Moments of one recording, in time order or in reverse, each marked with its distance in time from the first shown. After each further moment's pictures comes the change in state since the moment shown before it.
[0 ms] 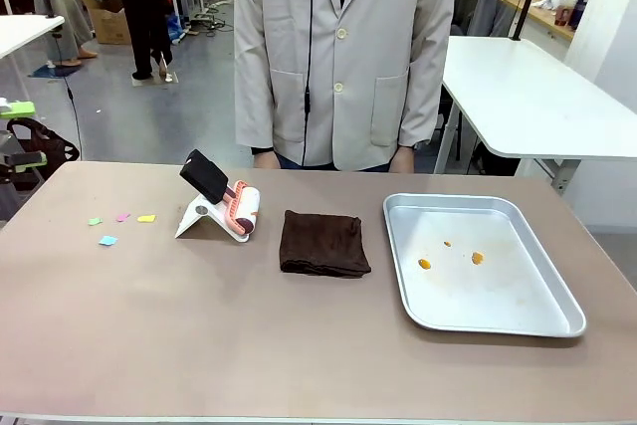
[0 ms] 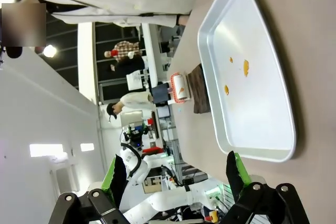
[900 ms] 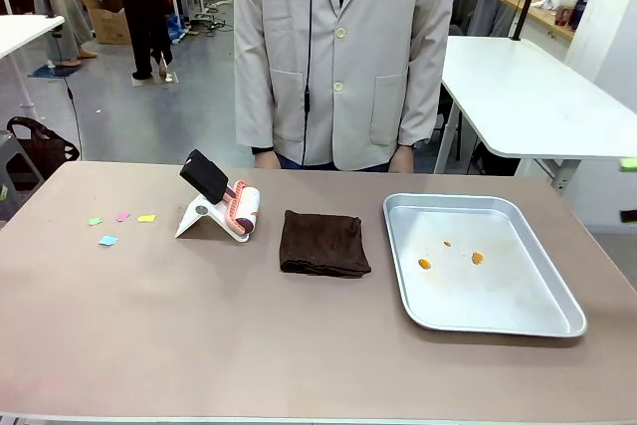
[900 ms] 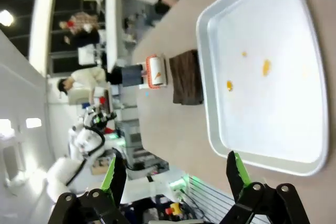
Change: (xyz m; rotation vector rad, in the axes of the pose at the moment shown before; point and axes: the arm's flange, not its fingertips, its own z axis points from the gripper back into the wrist) left arm 0.026 0.055 0.044 -0.014 0.308 -0.047; right arm -0.016 0.107 -0.106 -0.245 0.112 0.200
